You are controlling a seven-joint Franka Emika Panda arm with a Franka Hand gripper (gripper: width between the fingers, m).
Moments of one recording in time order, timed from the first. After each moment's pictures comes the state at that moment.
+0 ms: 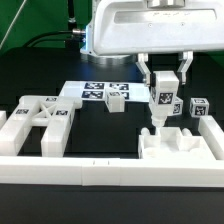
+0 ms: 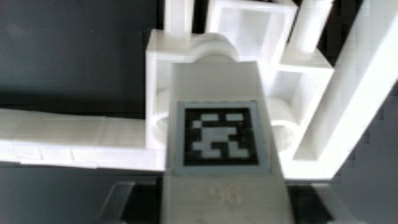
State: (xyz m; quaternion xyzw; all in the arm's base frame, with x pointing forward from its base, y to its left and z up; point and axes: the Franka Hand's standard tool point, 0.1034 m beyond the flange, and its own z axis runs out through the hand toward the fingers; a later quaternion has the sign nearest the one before) arm 0.594 0.056 0.111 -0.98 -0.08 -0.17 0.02
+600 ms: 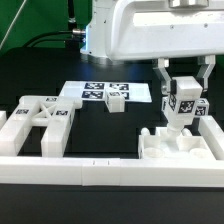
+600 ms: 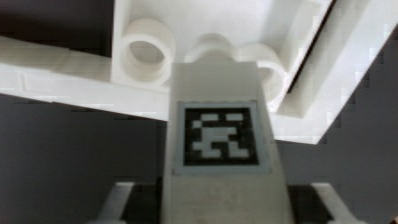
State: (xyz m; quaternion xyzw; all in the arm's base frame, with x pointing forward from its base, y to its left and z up) arm 0.636 0.070 0.117 -0.98 -0.11 -0.16 0.02
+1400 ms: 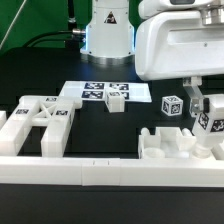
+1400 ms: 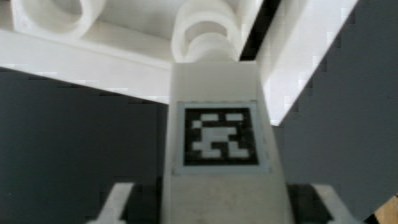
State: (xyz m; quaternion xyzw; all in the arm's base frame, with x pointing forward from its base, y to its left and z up) arm 0.657 0.107 0.101 -0.97 -0.14 -0.18 0.02
